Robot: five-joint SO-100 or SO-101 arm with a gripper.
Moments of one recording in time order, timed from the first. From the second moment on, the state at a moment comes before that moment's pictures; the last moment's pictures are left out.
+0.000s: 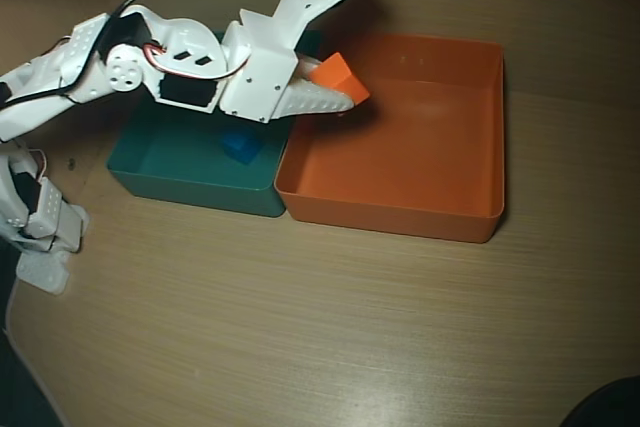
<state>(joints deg) -22.4 76.6 72.9 36.9 -101.2</state>
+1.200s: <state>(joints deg) -23.8 61.3 64.8 36.9 -101.2</state>
